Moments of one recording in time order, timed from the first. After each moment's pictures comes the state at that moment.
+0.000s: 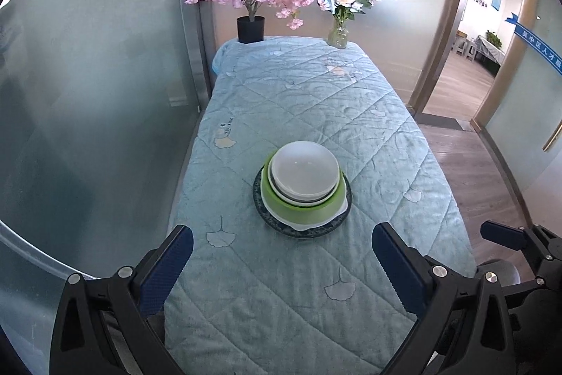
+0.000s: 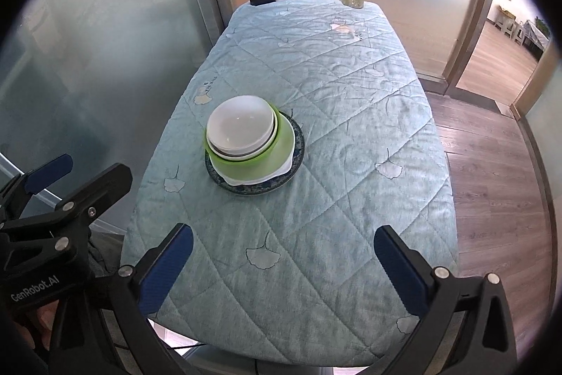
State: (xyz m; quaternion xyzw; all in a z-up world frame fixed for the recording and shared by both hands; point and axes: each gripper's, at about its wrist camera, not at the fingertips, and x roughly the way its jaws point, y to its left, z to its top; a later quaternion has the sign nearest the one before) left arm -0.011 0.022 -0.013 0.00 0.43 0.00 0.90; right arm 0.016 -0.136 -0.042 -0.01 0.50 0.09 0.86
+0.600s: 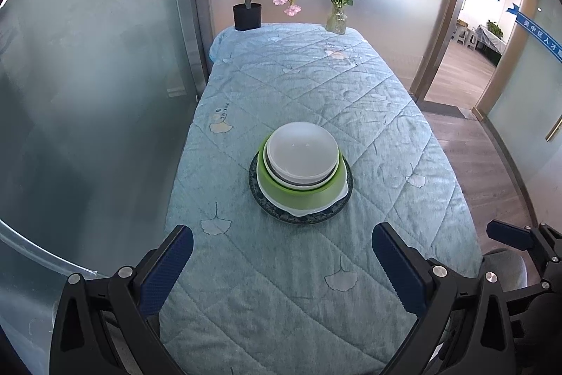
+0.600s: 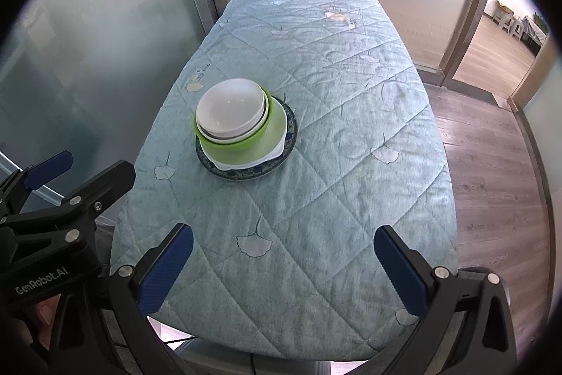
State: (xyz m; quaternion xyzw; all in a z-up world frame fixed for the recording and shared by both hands) left arm -0.010 0.016 -0.034 0.01 0.45 -0.01 0.89; right arm 0.011 -0.142 -0.061 -0.01 0.51 0.09 0.85
